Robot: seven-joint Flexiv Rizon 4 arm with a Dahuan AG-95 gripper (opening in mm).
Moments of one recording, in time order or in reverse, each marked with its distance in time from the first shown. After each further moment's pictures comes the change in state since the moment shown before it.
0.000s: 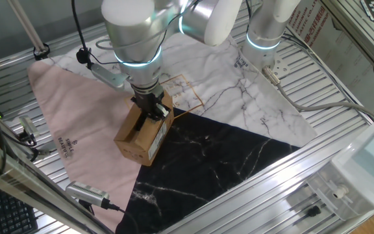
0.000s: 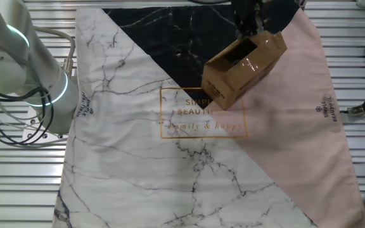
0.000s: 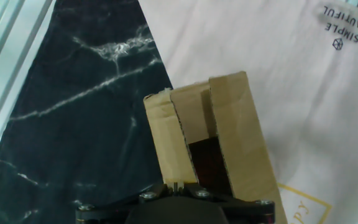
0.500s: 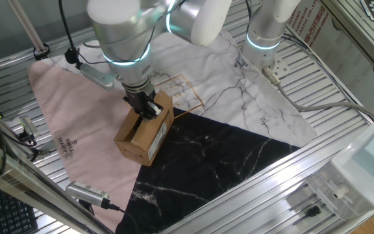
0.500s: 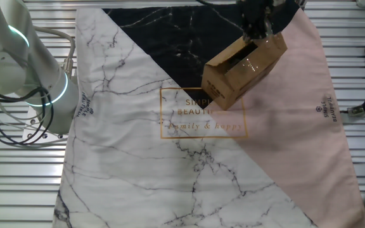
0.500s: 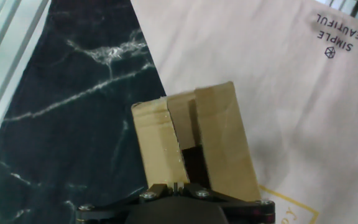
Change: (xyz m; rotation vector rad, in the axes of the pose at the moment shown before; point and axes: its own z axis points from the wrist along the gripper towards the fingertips) arm -0.006 -0.017 0.000 -0.005 0.001 -0.019
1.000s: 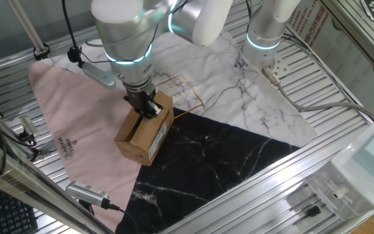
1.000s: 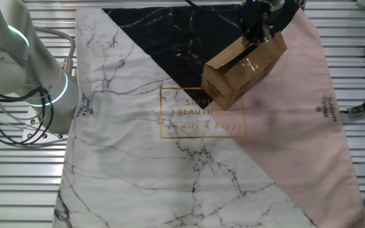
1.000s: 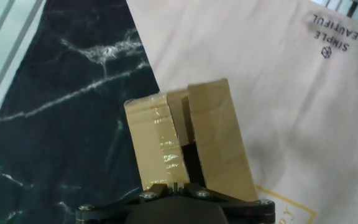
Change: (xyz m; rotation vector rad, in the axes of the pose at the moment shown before) arm 0.000 -0.002 0.003 -0.005 0.003 0.007
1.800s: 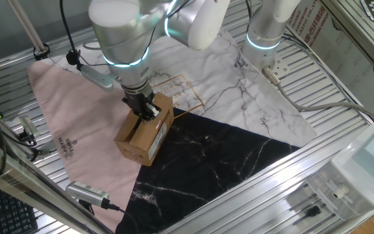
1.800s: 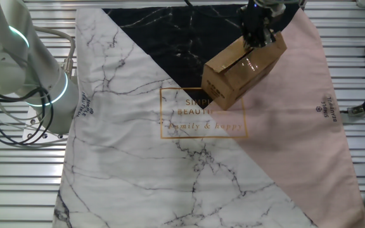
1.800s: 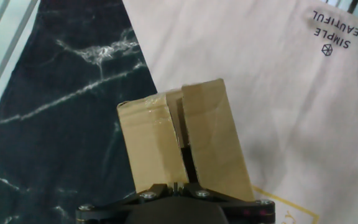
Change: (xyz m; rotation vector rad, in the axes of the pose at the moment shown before) arm -0.002 -0.006 0.013 -0.005 -0.005 0.004
